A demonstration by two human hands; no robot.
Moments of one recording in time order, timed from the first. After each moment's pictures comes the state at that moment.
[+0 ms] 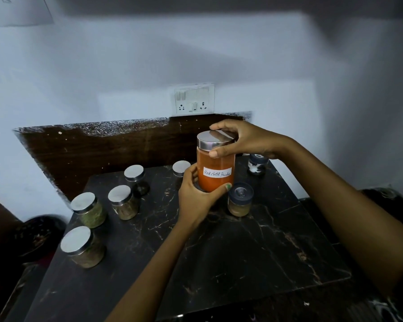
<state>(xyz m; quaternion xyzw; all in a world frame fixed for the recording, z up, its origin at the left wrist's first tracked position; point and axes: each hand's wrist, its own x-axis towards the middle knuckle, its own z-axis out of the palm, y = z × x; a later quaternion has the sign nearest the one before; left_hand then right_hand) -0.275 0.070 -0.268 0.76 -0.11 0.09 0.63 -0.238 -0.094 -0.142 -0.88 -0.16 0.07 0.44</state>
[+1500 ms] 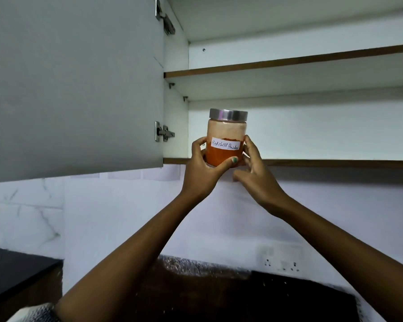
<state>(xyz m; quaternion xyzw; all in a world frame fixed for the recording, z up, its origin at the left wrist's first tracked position) -0.118 0.221 0.066 0.72 -0.20 0.43 0.51 -0.126 0.083 0.068 -0.70 -0.39 -0.24 0.55</state>
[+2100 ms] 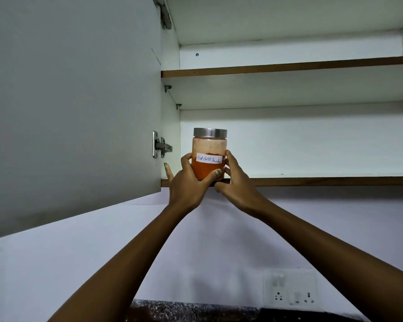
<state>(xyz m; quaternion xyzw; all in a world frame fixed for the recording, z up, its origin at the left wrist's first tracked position) 0.028 0.324 0.092 0.78 -0.14 0.46 0.40 -0.005 0.192 0.097 -0.75 -0.35 -0.29 0.48</state>
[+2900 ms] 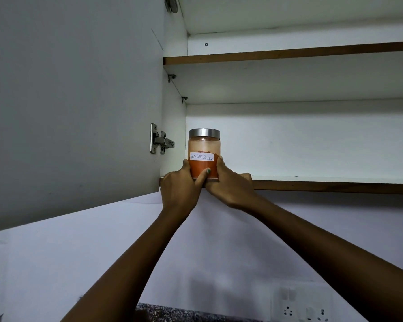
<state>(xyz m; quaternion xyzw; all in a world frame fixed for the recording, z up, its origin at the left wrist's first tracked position) 0.065 0.337 0.089 0.83 -0.03 0.50 0.24 0.053 0.211 0.106 -0.90 -0.22 -0.32 0.21</state>
